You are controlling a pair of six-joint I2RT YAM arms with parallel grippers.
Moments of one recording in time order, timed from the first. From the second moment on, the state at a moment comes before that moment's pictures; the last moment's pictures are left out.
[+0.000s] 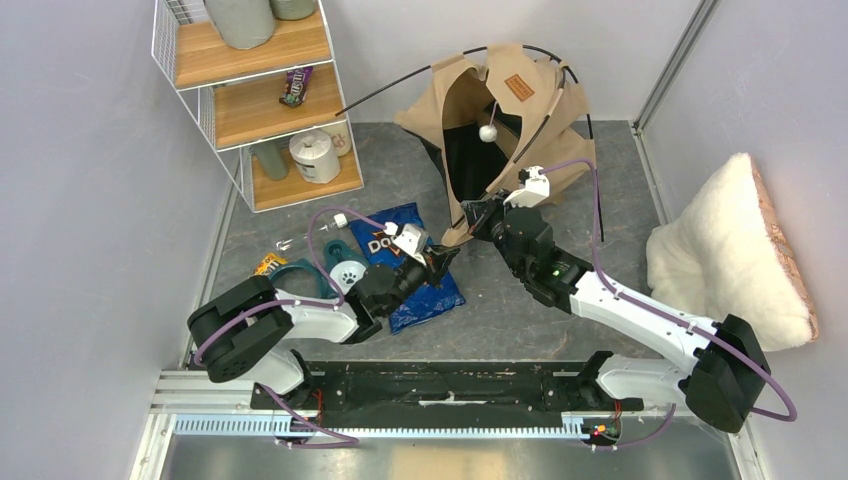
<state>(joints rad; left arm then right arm) -0.97 1.49 0.43 1.14 -0.19 -0.26 0.79 1.17 0.82 0.19 0.48 0.71</state>
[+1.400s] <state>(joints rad) -1.01 1.50 0.46 1.05 -0.26 -0.21 0.79 1.14 0.83 0.07 0.42 0.78</state>
